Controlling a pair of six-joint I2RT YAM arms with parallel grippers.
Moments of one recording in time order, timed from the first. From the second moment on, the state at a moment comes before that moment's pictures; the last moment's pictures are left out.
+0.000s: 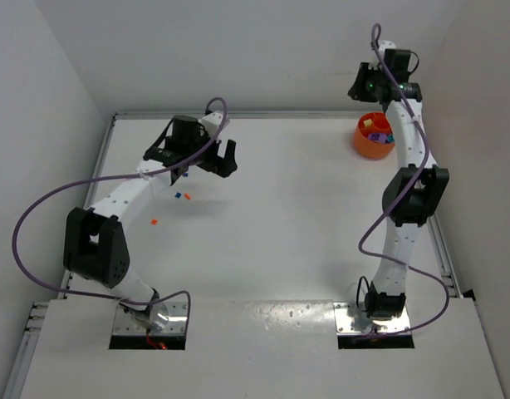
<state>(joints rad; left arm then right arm) -0.31 1.54 1.25 -0.29 0.32 0.07 -0.03 2.17 2.19 -0.58 -0.24 0.09</state>
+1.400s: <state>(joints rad) -0.29 1.65 1.33 -0.31 0.25 0.04 -0.12 2.40 2.30 -0.57 -0.01 0.00</state>
